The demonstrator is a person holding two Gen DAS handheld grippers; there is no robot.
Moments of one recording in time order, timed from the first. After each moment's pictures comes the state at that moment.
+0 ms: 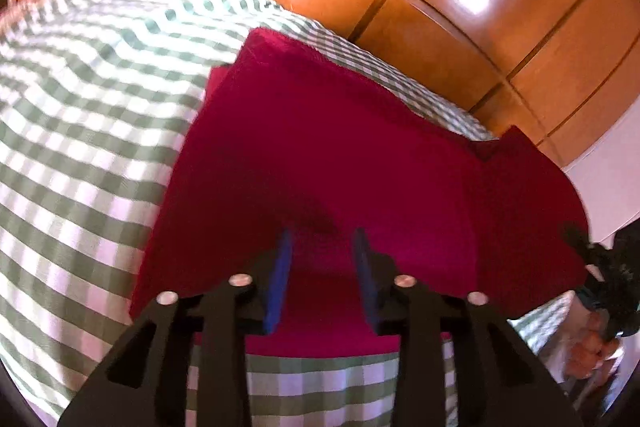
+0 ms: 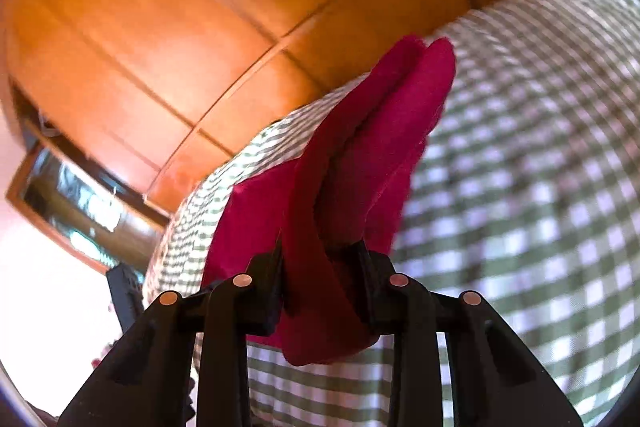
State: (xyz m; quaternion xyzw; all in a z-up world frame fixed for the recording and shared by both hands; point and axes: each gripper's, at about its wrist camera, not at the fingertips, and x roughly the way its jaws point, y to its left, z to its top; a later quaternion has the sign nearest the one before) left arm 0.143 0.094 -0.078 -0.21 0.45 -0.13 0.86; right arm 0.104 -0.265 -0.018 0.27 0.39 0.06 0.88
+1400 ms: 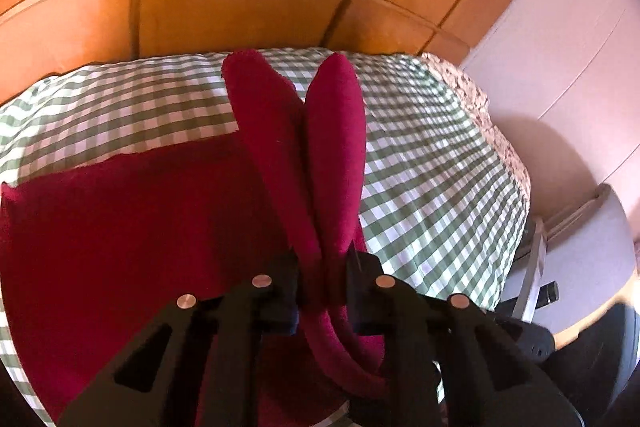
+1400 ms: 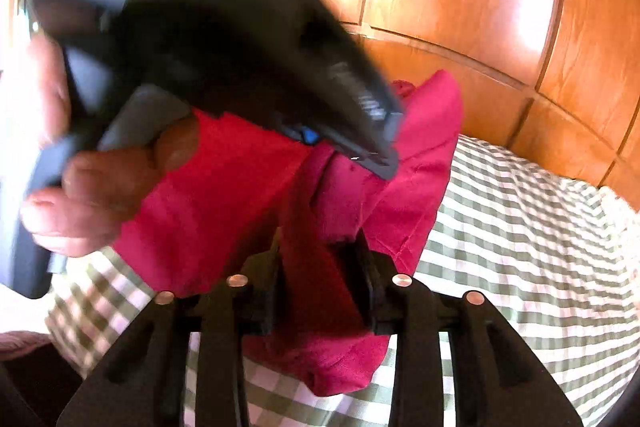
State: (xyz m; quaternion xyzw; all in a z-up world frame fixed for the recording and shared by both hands) left arm 0.221 -0.086 -0.013 -0.04 0.47 -0.35 0.81; right arm 0.099 -0.157 -0.037 -0.08 0.38 0.04 0.92
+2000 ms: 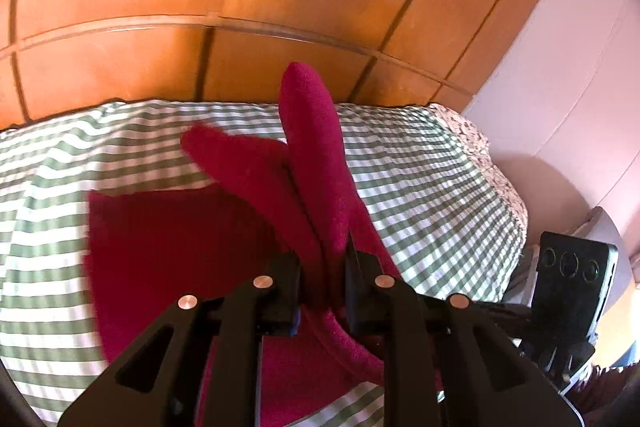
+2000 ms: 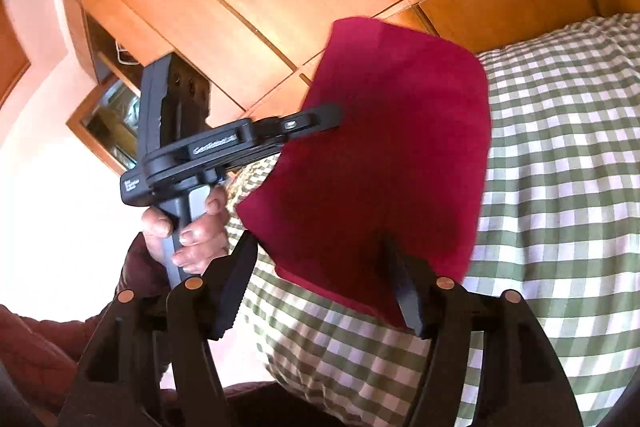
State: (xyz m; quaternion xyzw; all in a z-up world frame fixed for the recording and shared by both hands) left arm 0.206 0.023 0.028 -0.06 0.41 -0.32 0.85; right arm 0.113 -0.211 -0.020 0.25 0.40 0.22 0.85
